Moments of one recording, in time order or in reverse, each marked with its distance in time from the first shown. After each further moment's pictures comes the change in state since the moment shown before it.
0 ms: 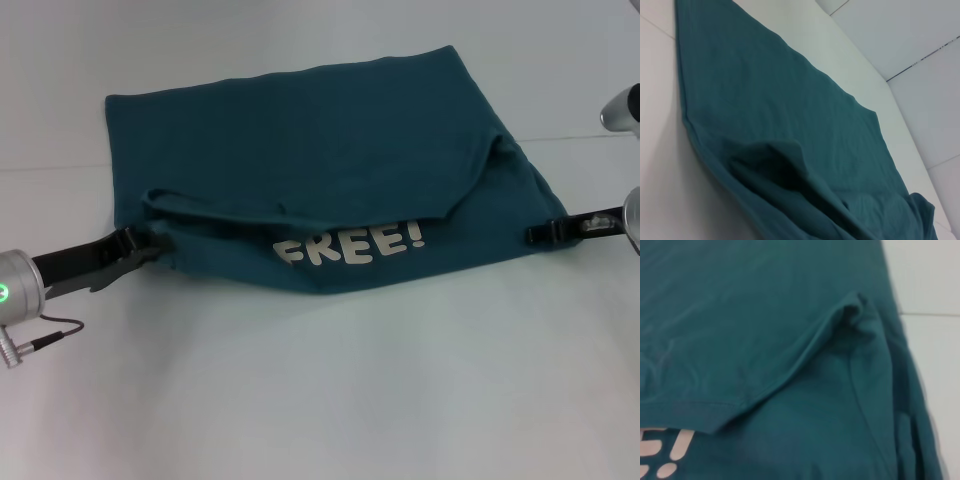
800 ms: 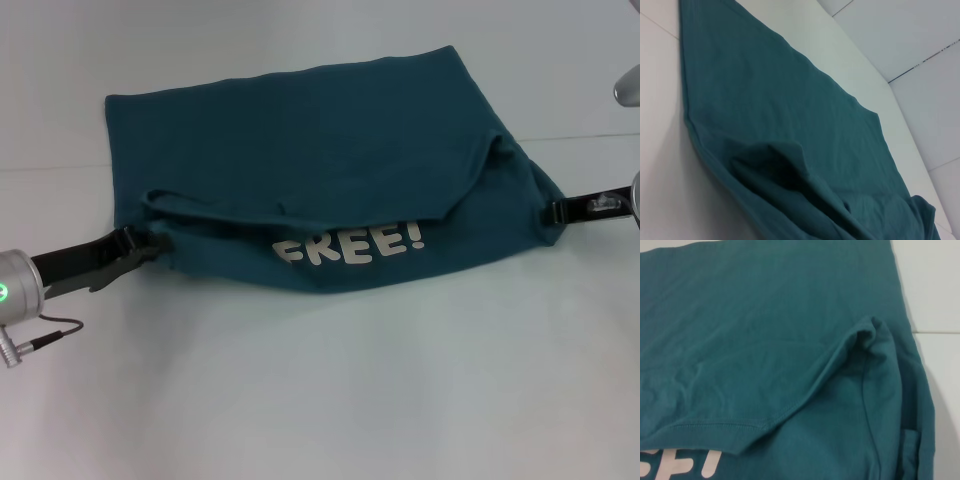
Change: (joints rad) left arm 0.001 0.000 0.000 0.002 0.000 -0.003 -0.009; right arm -0.006 -0.012 0.014 -0.083 0.043 -0.119 0.010
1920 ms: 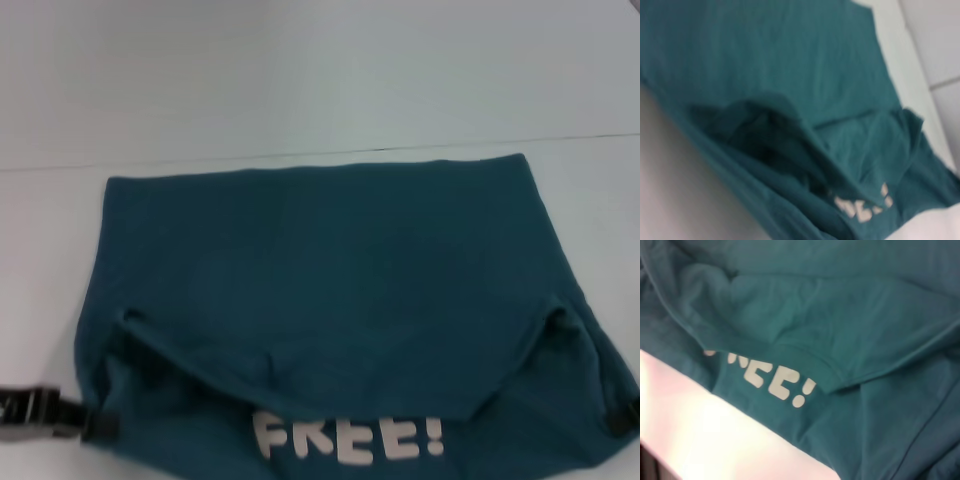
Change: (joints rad) left arm 0.067 0.084 -0.106 0.318 0.439 0.818 -0.091; right arm -0.195 -0.030 0.040 -0.425 0.013 -1.091 -0.042
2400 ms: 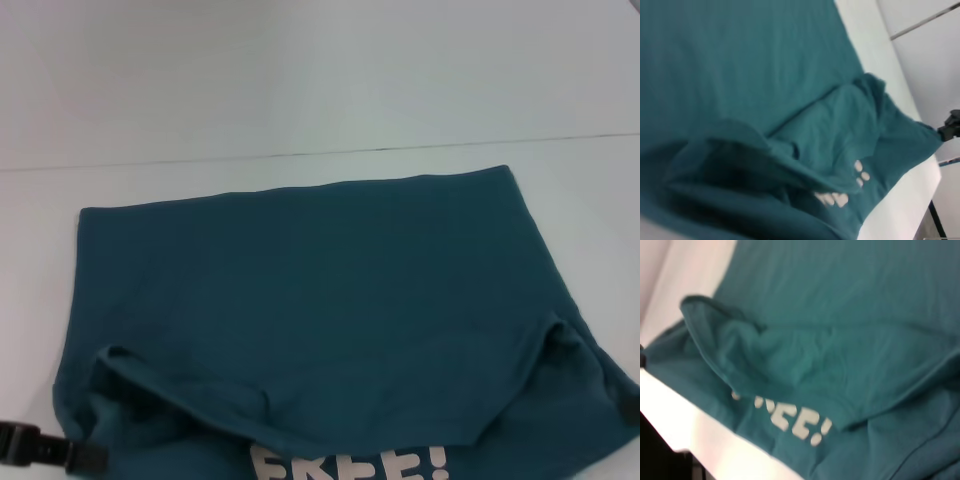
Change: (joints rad) left arm 0.010 0.007 -0.053 0.027 0.026 0.149 0.149; right arm -0.065 -0.092 0.028 0.123 0.197 -0.012 -0.065
